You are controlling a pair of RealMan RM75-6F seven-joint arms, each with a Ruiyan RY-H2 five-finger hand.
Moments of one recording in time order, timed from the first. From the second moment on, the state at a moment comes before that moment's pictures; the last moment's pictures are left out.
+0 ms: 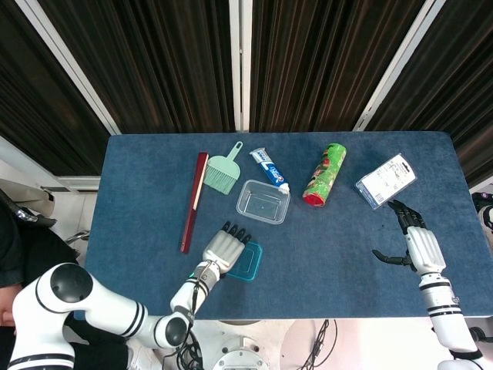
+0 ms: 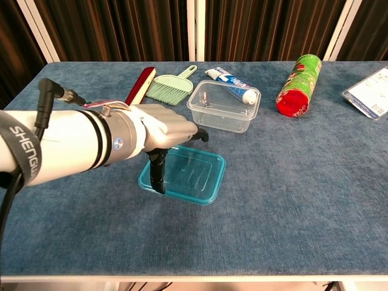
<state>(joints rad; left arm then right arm) -1.26 -1.73 -0.06 -1.75 0.28 1.12 1.04 0.25 -1.24 0.12 -1.54 -1.33 1.20 0.26</state>
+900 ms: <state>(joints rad) -1.25 -1.76 -0.08 -1.69 0.28 1.10 1.06 0.25 -1.24 0.12 -1.54 -1.34 1.19 0.28</state>
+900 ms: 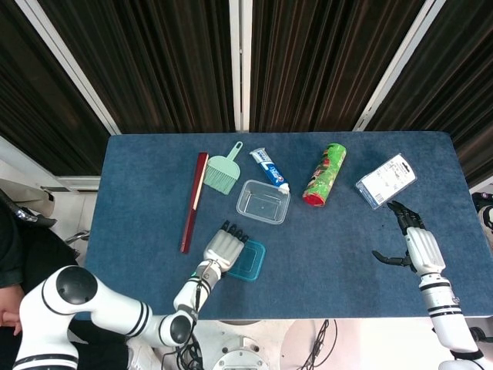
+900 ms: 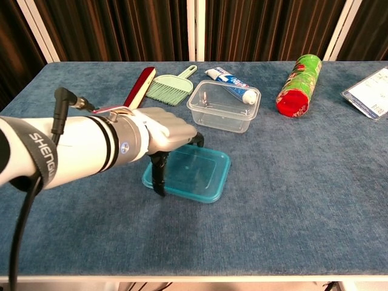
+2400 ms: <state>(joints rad) -1.38 -1.54 -0.08 -1.22 0.96 0.56 0.70 0.20 -1.04 0.16 -1.70 -1.29 1.26 0.30</state>
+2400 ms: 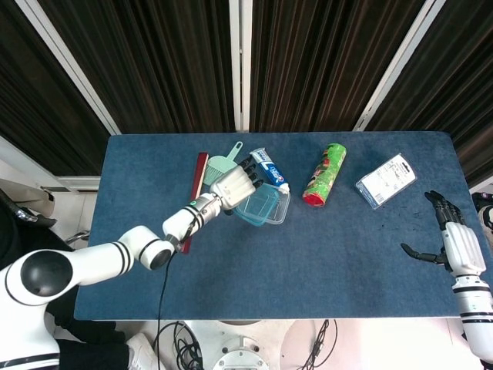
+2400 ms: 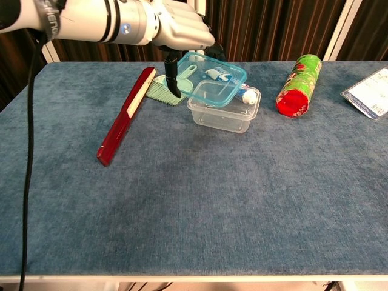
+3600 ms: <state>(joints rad) -1.71 -1.74 0.08 -1.05 0.19 0.55 0.80 0.21 -1.08 0.15 -1.66 -1.30 1.22 0.34</state>
